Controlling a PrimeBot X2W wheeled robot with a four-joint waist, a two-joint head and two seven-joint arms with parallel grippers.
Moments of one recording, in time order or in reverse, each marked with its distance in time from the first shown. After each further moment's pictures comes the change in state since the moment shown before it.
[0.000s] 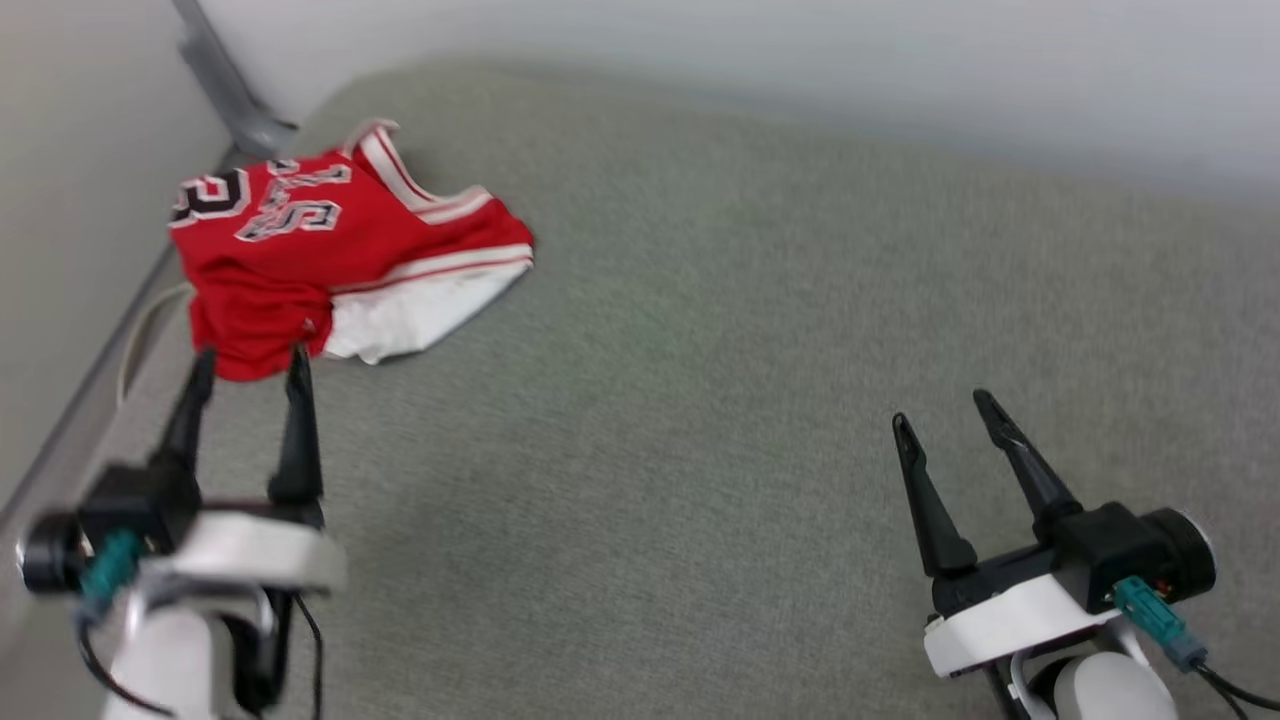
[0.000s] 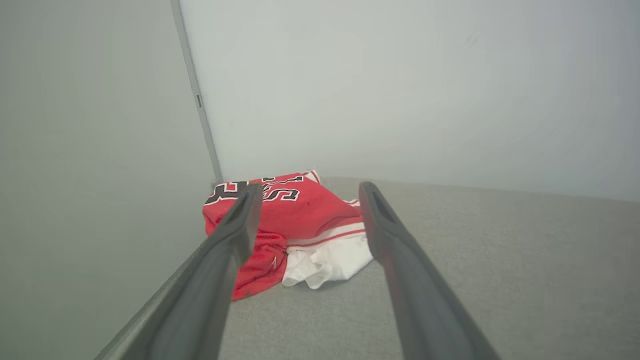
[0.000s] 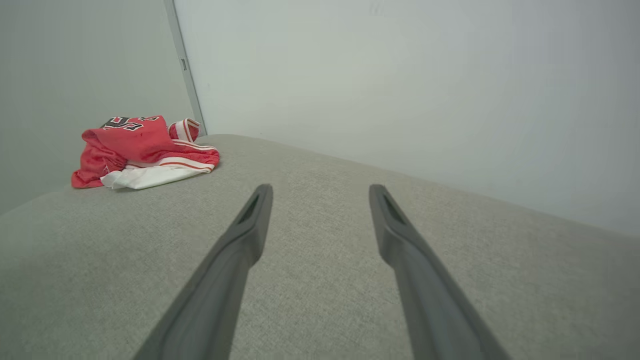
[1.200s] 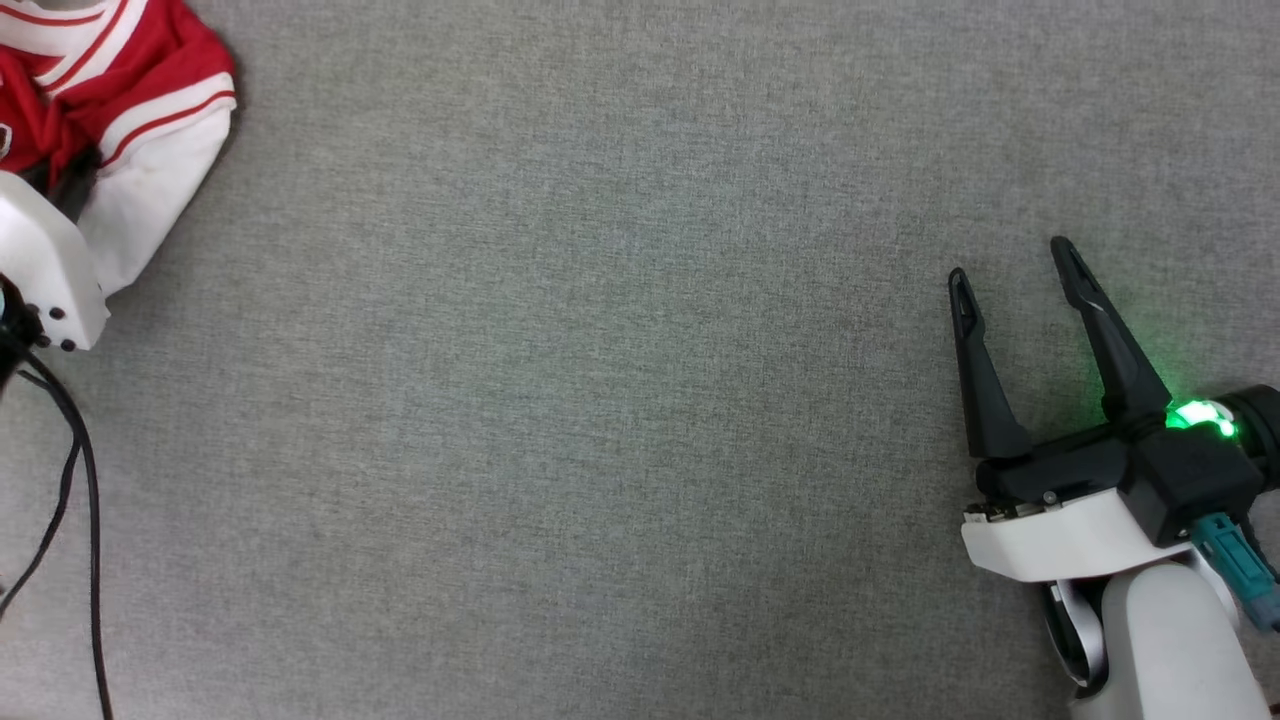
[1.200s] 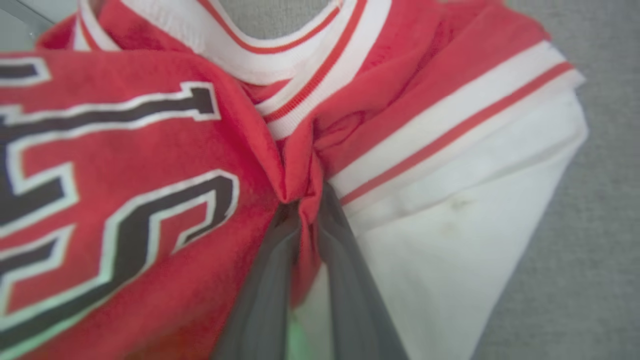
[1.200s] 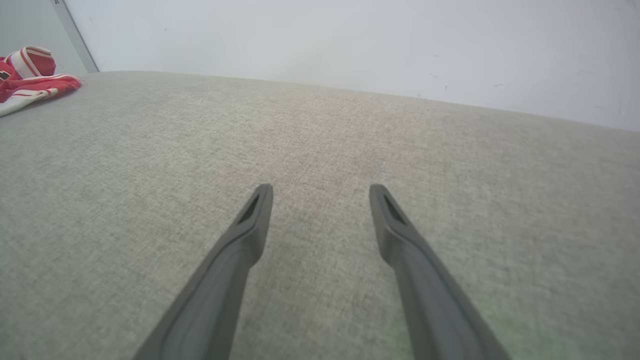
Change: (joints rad) left arm -0.754 0.674 -0.797 0.536 -0.719 -0.017 0.458; right arm -0.124 0.004 -0.057 -0.124 -0.120 0.001 -0.005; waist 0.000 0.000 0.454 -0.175
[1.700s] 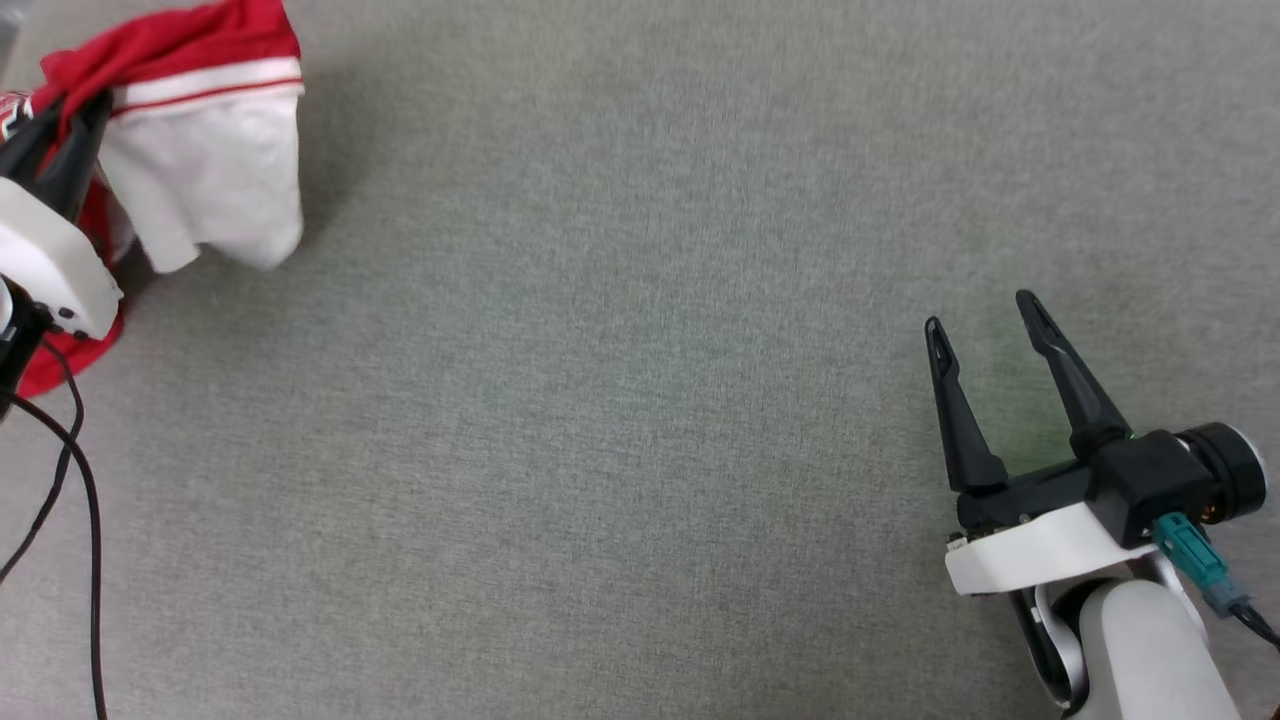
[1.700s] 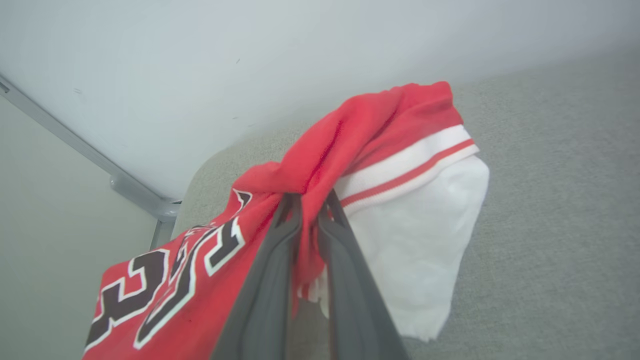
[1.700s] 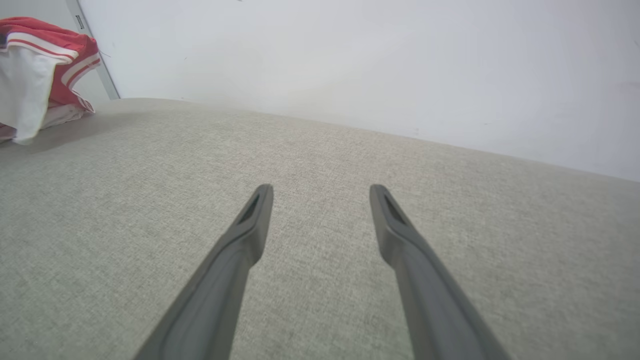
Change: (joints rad) left arm -0.023 0.009 -0.061 -0.009 -0.004 -0.003 -0.356; right arm 0.014 -0.002 0.013 0.076 0.058 0.000 0.005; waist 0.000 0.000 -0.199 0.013
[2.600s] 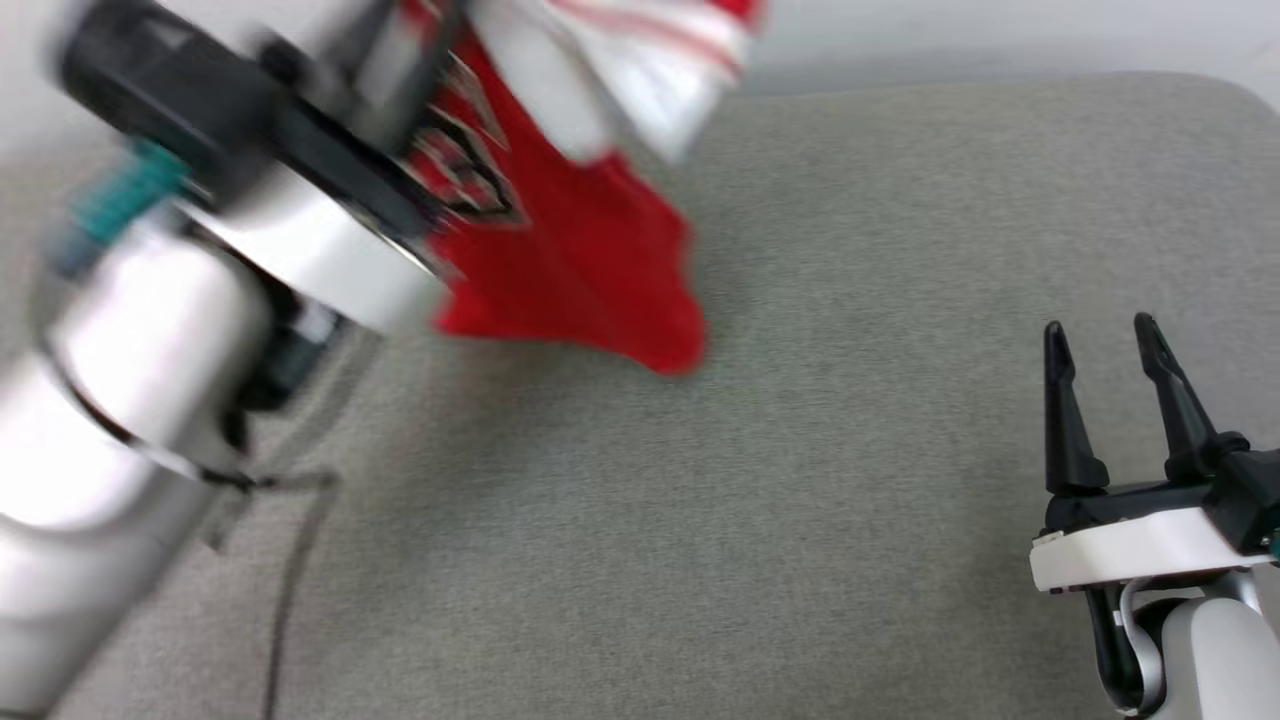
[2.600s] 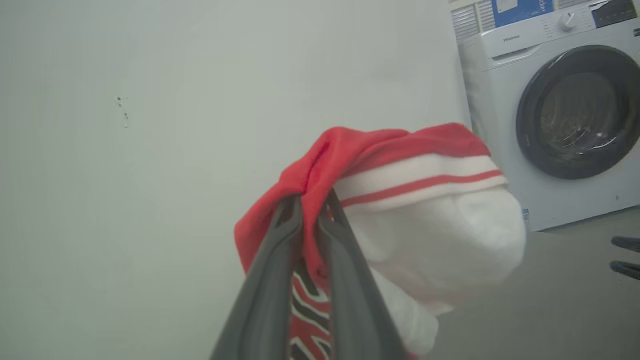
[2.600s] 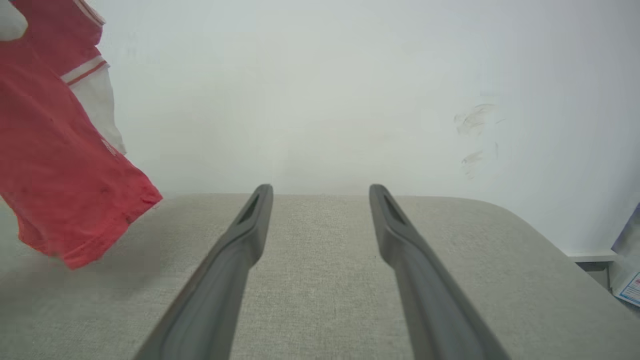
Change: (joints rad) left arm -0.048 -0.141 -0.018 -0.582 0.167 0.158 -0.097; right arm 0.032 0.000 -0.154 0.019 0.109 0.000 0.000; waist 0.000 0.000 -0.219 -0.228
